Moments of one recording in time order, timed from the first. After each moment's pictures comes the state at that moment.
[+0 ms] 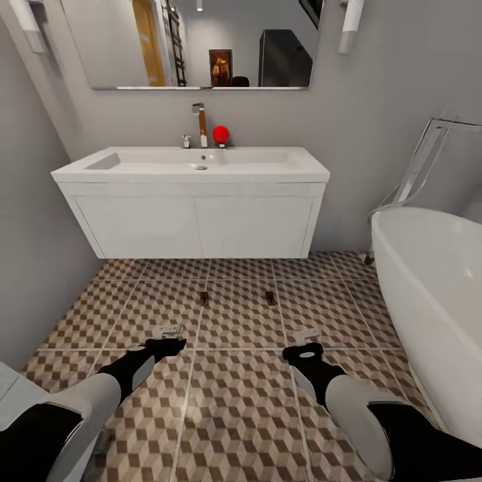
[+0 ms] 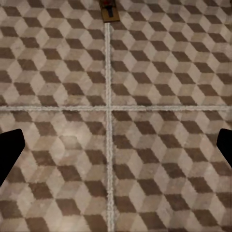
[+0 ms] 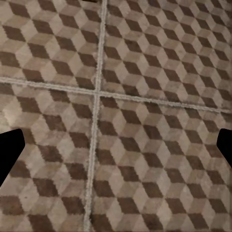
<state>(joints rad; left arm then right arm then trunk) -0.91 0.06 -0.29 -0.13 0.32 0.03 -0.09 -0.93 0.12 -0.04 -0.04 0.25 0.03 -0.28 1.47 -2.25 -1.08</state>
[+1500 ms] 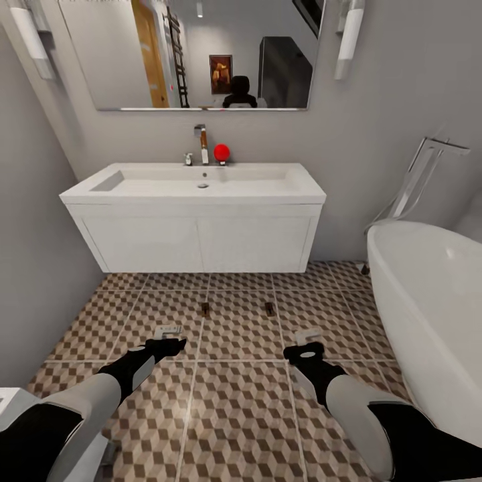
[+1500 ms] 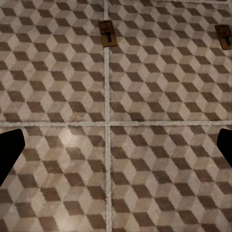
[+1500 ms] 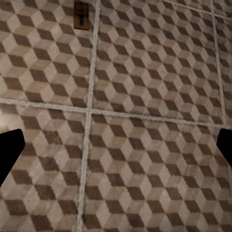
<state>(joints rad) -0.91 0.06 -0.29 -0.13 0.32 0.03 -0.09 -0.93 0.12 -0.04 -0.04 0.25 0.03 -0.28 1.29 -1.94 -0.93</state>
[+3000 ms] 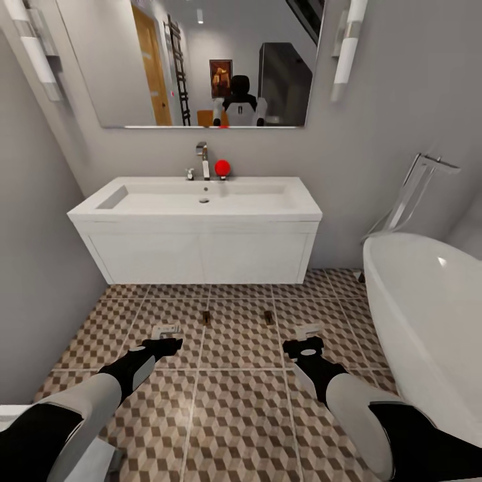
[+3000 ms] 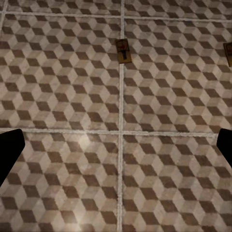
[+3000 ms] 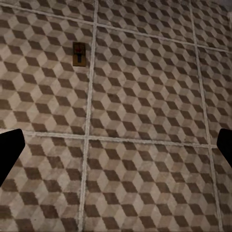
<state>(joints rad) -0.91 0.06 -0.29 -0.13 0.33 0.03 -0.01 -0.93 0.12 -0.05 -0.07 0.24 -0.02 -0.28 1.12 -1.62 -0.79</state>
